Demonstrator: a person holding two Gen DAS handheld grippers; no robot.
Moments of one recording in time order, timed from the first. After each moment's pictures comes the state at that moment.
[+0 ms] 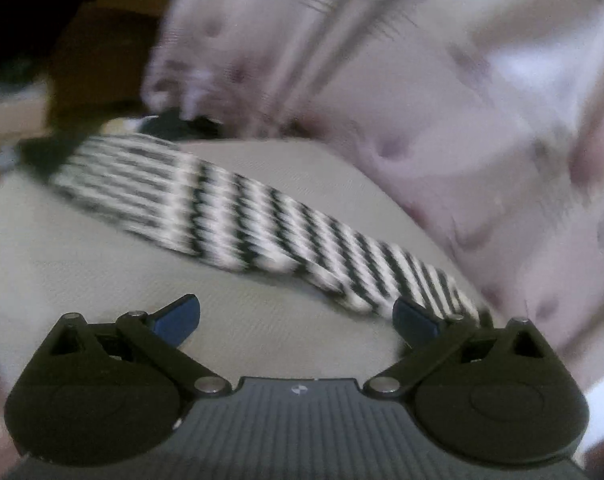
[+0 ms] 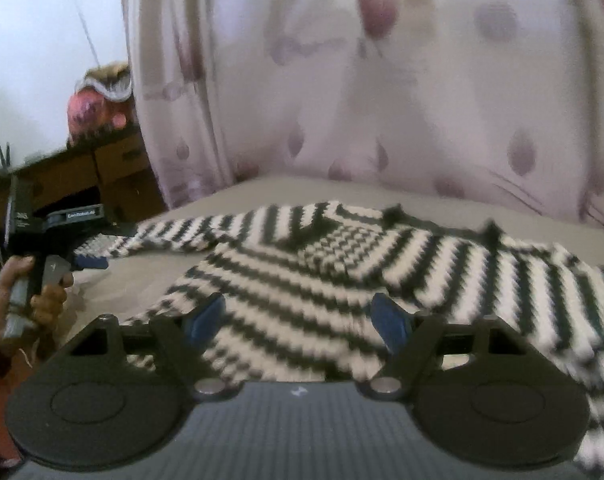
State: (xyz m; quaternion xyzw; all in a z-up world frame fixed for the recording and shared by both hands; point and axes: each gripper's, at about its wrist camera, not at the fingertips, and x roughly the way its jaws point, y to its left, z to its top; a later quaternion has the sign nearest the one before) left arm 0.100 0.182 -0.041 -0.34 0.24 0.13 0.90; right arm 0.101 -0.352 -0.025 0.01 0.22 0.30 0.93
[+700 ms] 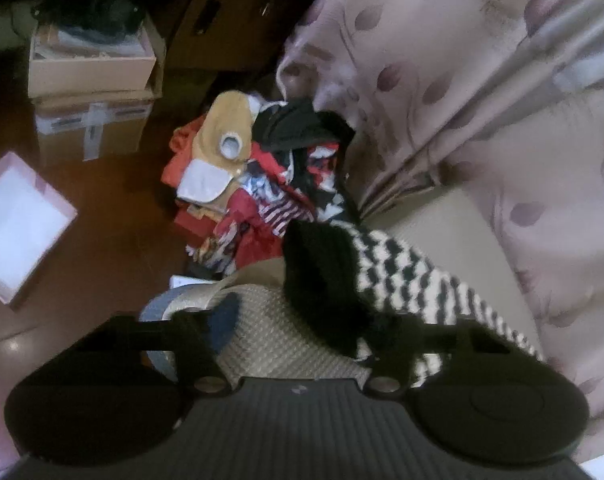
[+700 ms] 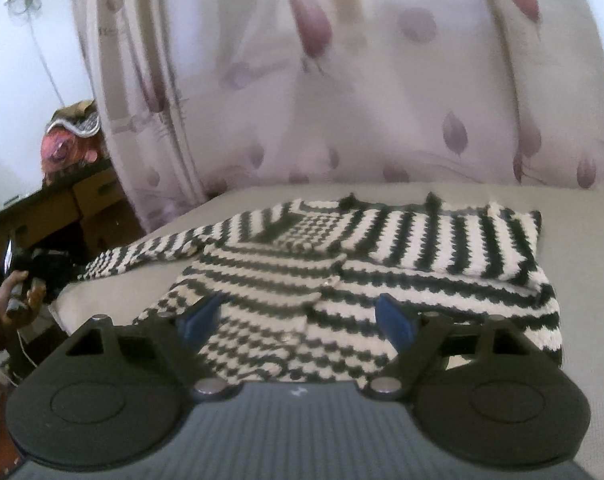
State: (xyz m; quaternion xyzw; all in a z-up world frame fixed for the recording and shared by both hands) left arm 0.098 0.366 -0.071 -0.40 0.31 0.20 0.84; right arm 0.040 -0.384 -0.022 0.06 0.22 0.24 0.94
